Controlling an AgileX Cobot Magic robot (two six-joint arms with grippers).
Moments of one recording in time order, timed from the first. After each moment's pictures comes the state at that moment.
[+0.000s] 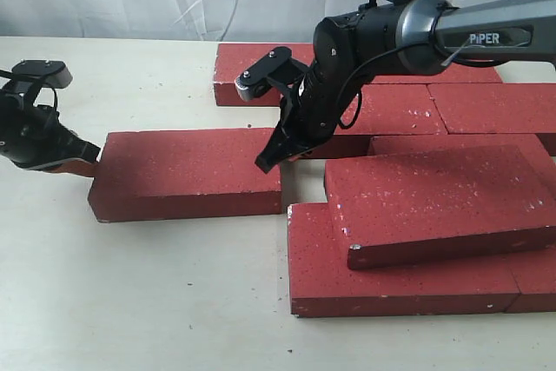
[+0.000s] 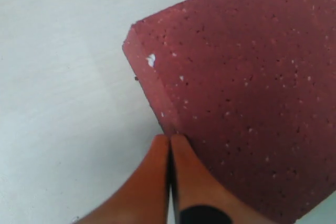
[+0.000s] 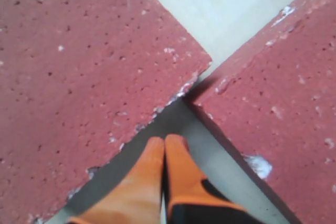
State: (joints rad) left arm 0.08 1.83 -0.93 -0.81 0.64 1.05; right arm 0.57 2.10 -1.45 0.11 0.65 -0.39
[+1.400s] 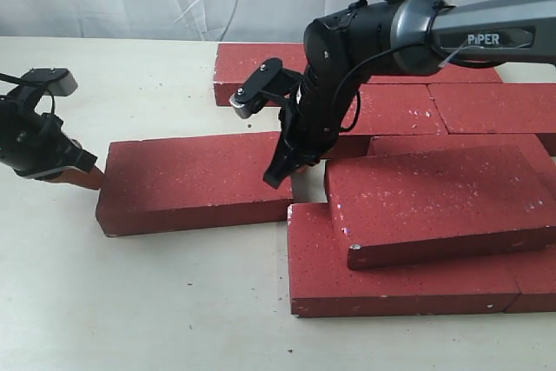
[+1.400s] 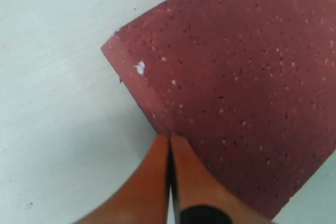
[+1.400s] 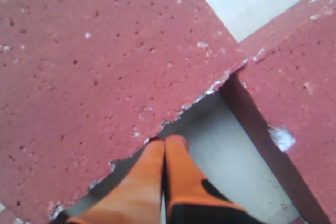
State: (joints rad) left arm 0.09 1.83 -0.93 -0.81 0.78 1.10; right arm 0.60 2.09 -1.45 0.04 0.75 -0.43
